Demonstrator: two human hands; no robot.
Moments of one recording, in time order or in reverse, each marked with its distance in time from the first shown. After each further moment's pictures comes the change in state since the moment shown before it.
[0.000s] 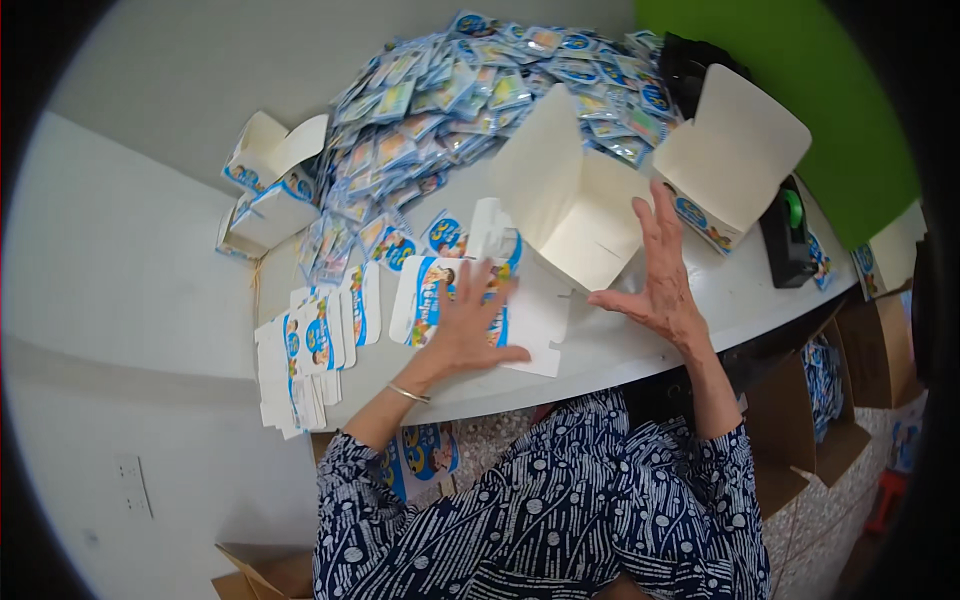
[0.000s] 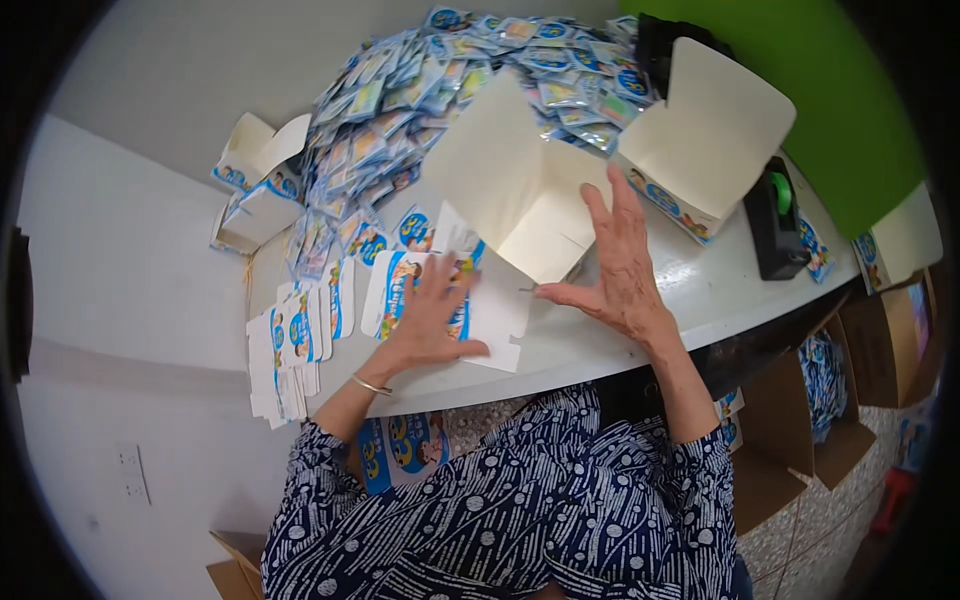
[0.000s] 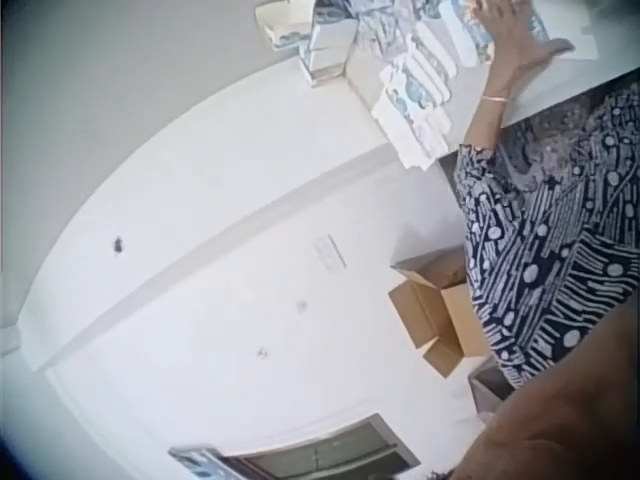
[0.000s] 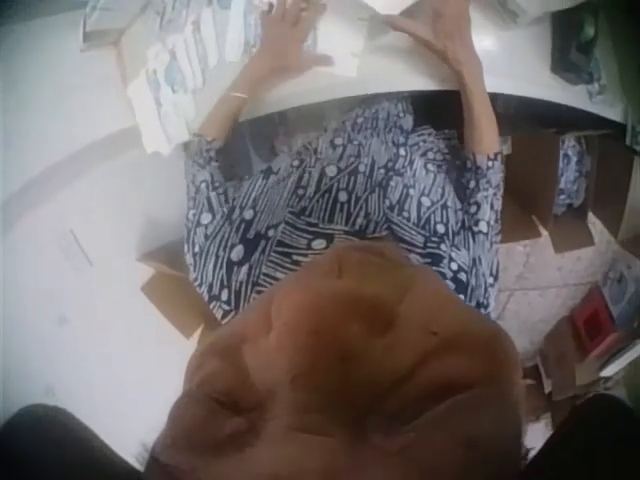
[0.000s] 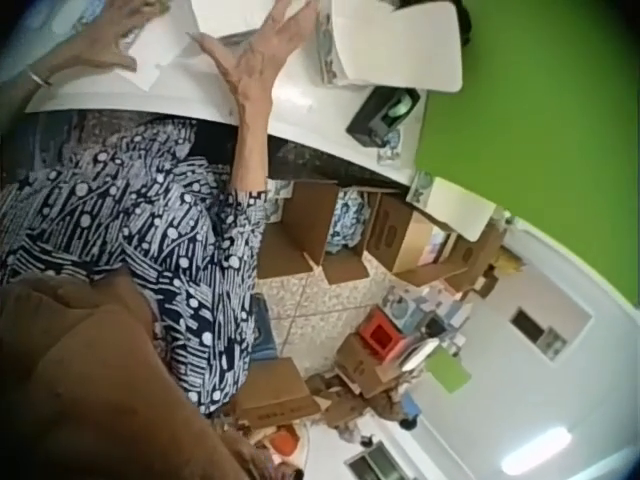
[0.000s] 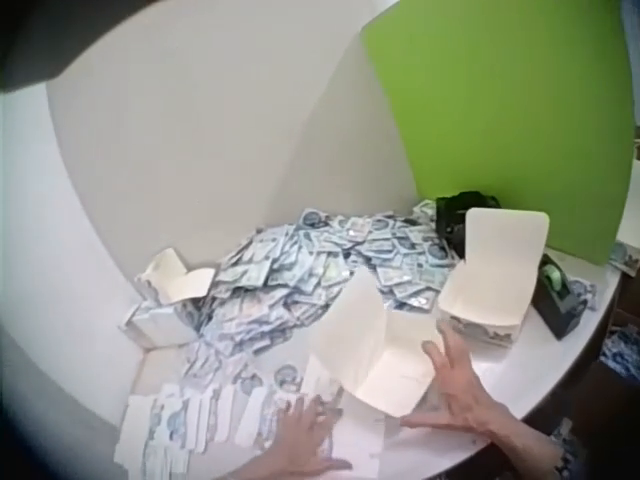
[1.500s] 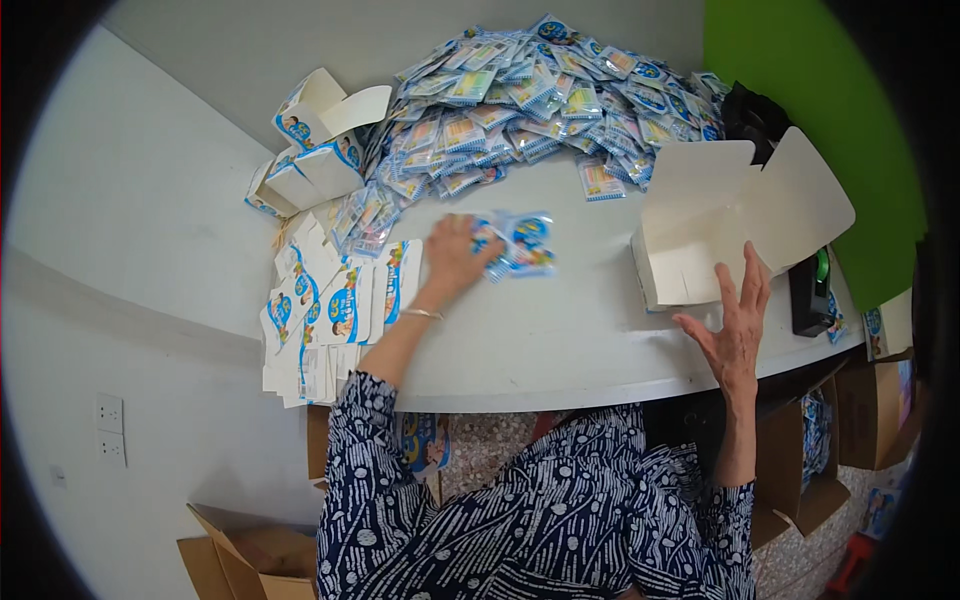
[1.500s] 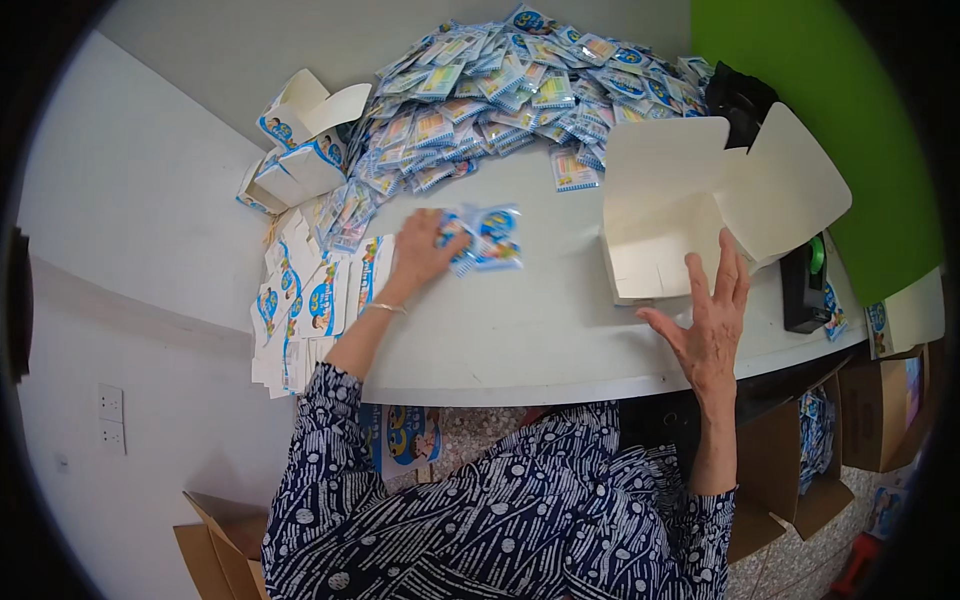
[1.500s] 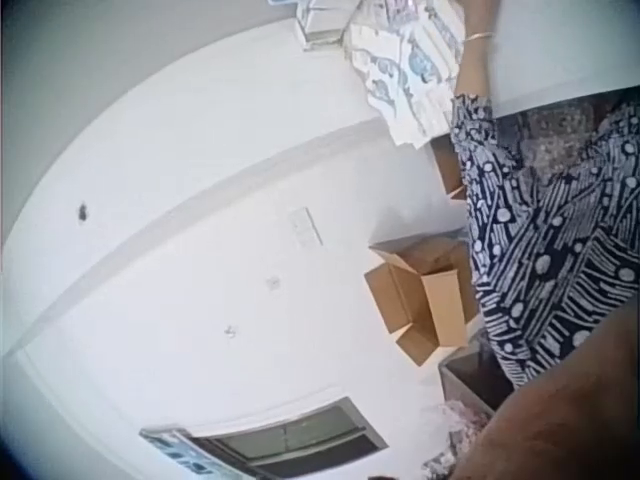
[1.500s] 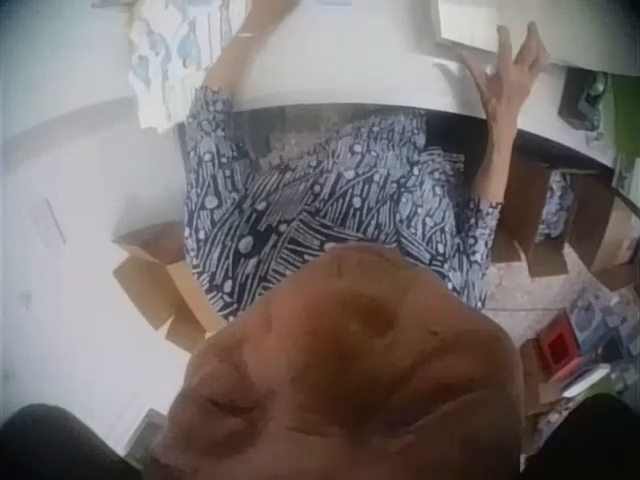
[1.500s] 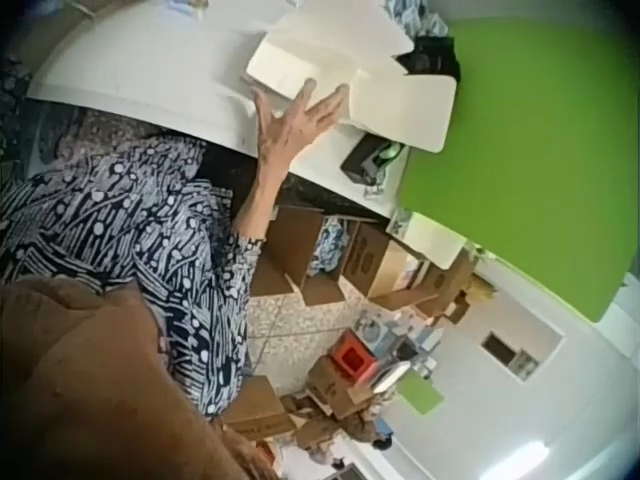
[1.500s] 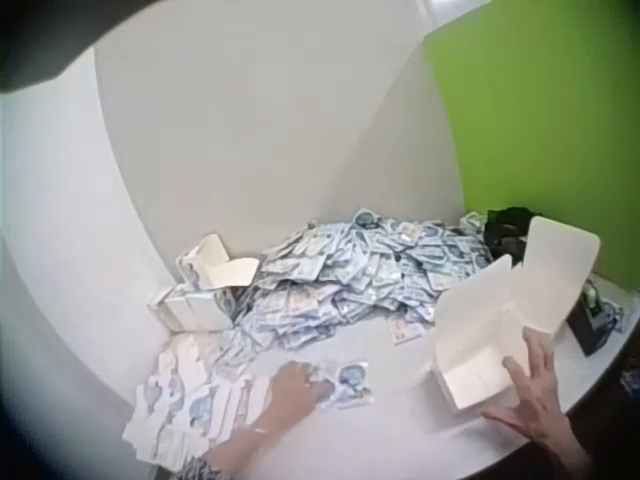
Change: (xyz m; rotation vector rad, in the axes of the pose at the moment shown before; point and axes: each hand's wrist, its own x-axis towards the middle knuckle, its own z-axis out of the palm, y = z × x) left_hand 0.035 -0.118 0.010 -0.039 0.251 -0.564; right_hand -0.021 -0.007 -0.034 -0.498 0.083 -0.077
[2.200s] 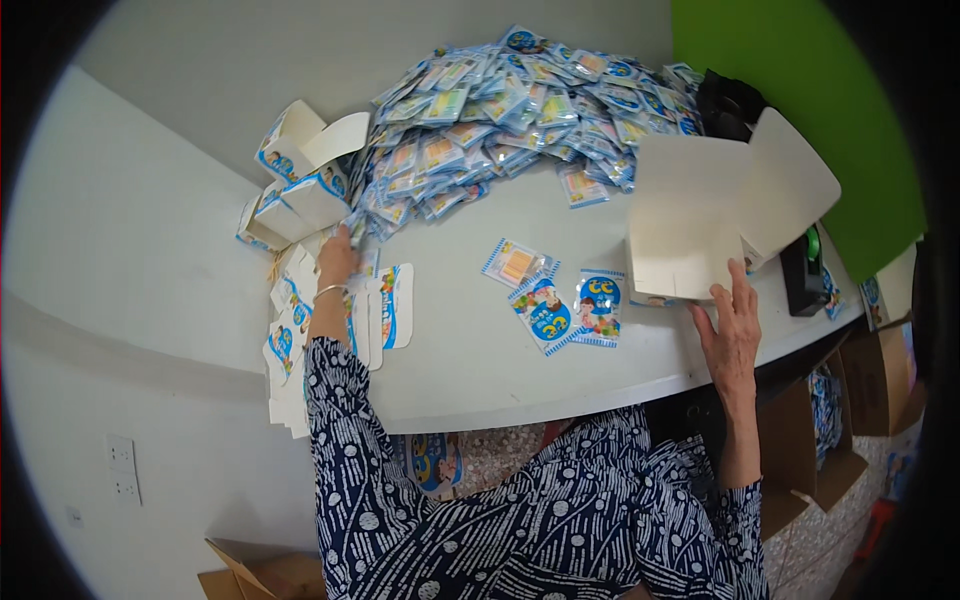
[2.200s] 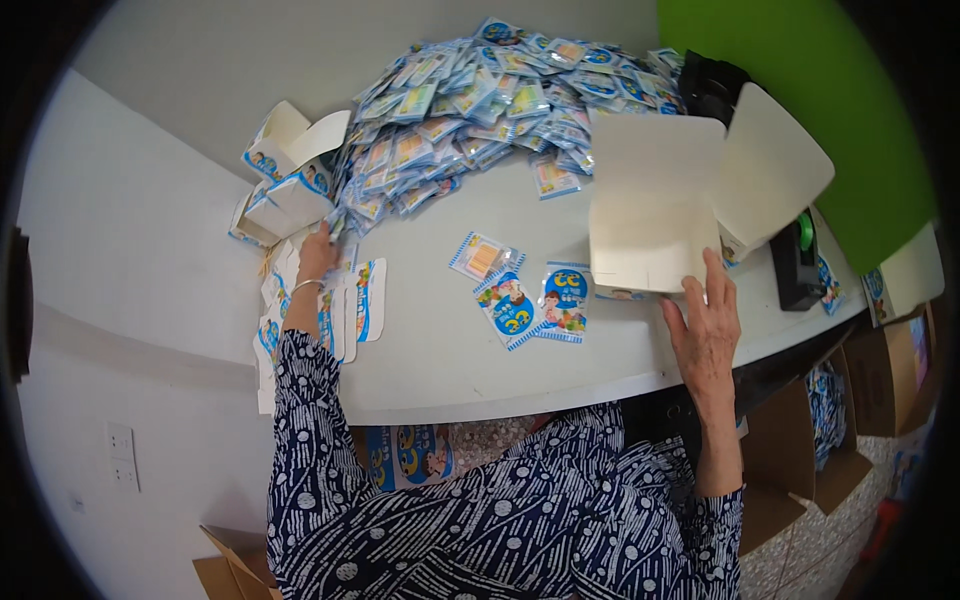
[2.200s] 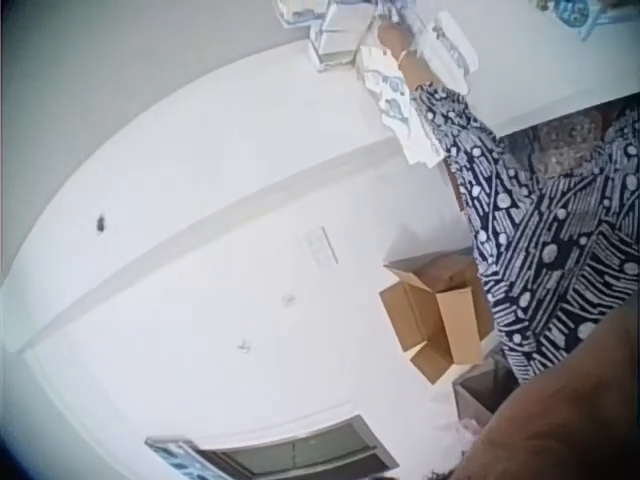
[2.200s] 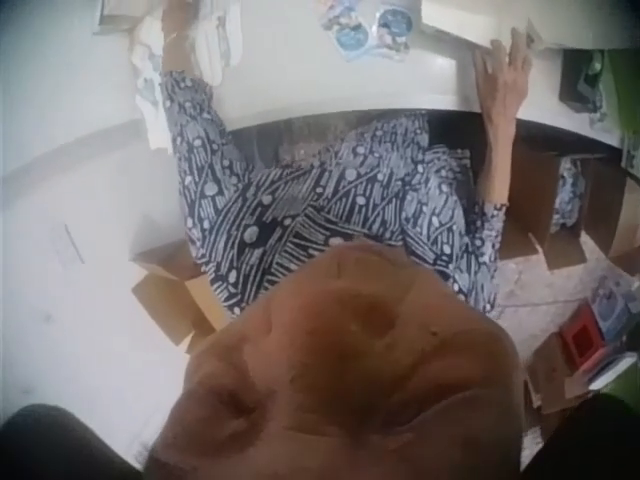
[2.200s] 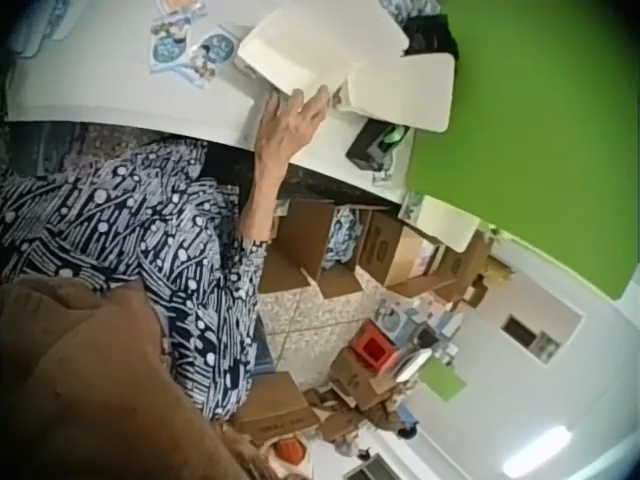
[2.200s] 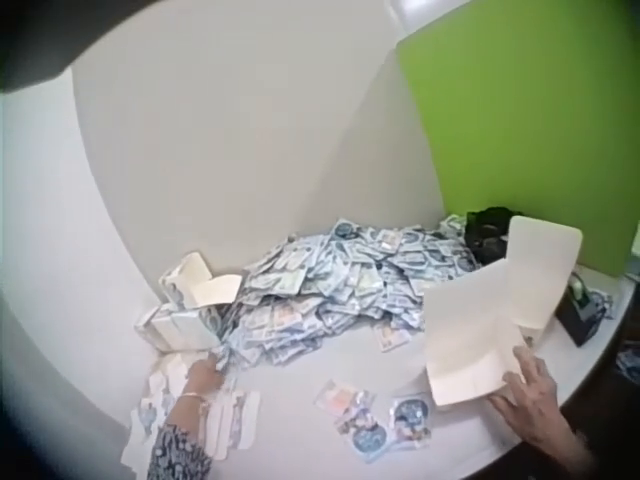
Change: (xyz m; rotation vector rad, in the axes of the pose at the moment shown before) left_hand 0.068 -0.211 -0.073 0.423 0.028 -0.018; right_hand -0.025 0.004 0.004 -0.006 -0.026 0.104
